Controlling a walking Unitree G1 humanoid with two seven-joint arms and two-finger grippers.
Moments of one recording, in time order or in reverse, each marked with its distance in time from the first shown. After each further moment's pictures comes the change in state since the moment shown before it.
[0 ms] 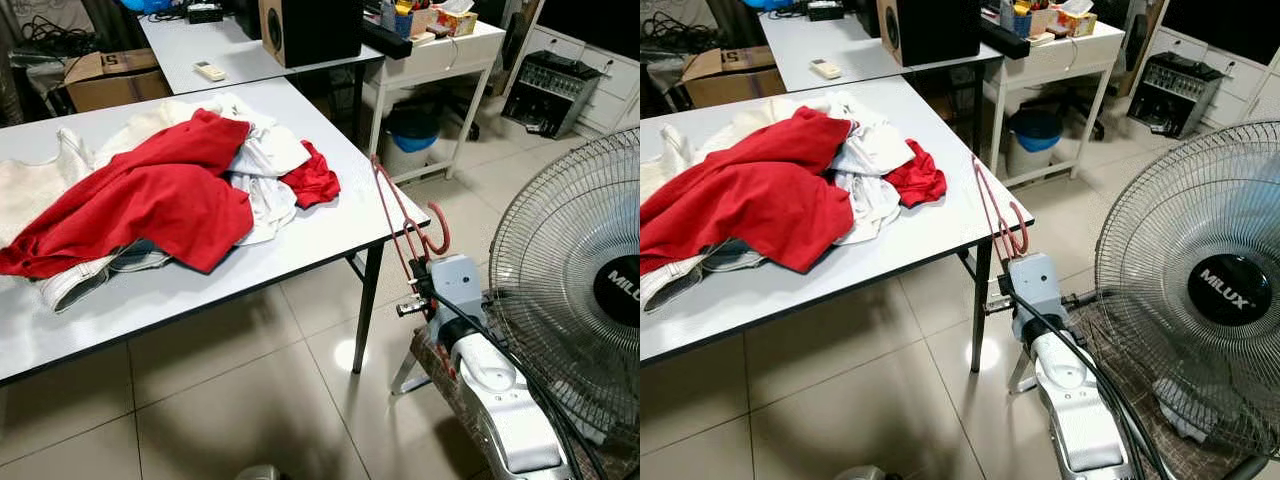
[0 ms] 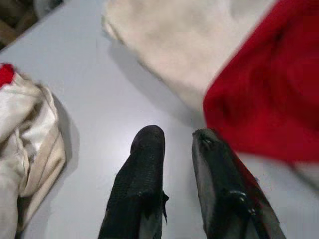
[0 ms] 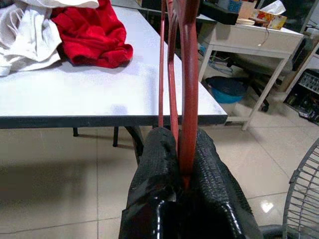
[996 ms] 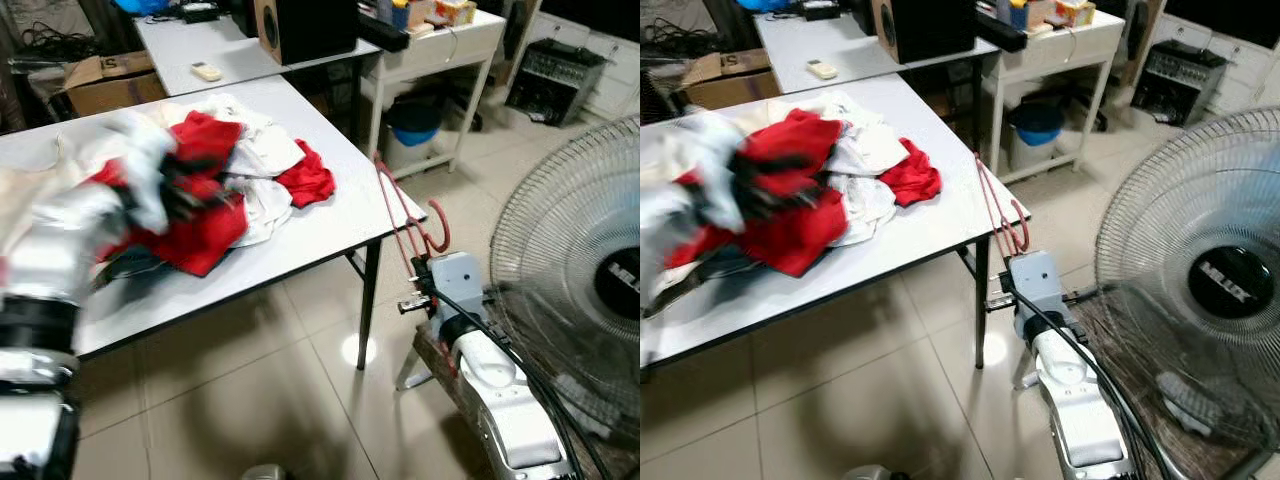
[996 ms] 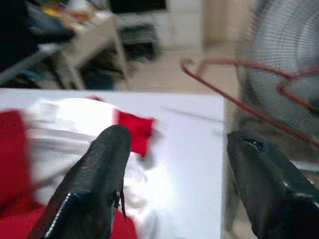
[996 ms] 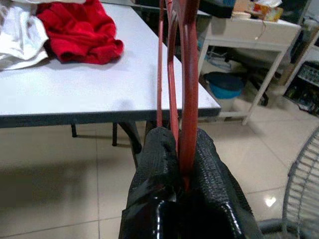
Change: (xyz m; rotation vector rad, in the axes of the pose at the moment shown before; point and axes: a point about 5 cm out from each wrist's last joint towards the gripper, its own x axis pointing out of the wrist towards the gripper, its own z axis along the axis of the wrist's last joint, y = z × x) left arm -0.032 -0.210 0.138 0.179 -0.666 -1.013; right arm 0.001 -0.001 -0.001 -0.001 0.005 -0.010
